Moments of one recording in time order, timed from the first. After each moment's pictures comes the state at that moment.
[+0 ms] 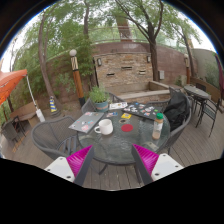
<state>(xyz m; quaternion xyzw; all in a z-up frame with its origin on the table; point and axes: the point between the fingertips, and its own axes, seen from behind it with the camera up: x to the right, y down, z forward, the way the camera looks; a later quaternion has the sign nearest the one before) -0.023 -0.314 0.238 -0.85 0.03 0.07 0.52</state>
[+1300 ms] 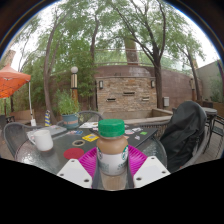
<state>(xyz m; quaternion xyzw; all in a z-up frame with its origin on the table) 0.222 -0.004 0.079 -0.75 -0.02 0.06 0.66</state>
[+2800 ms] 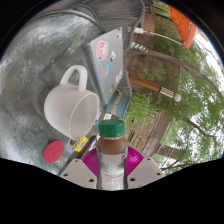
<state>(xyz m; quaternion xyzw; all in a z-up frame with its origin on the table) -0.036 0.106 0.152 -0.45 -0.65 -0.51 0.34</state>
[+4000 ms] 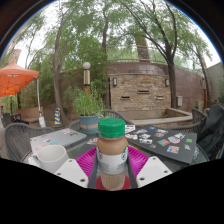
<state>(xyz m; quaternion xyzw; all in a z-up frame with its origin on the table) 0.040 0.116 0.083 -0.75 -0.06 0.09 0.65</state>
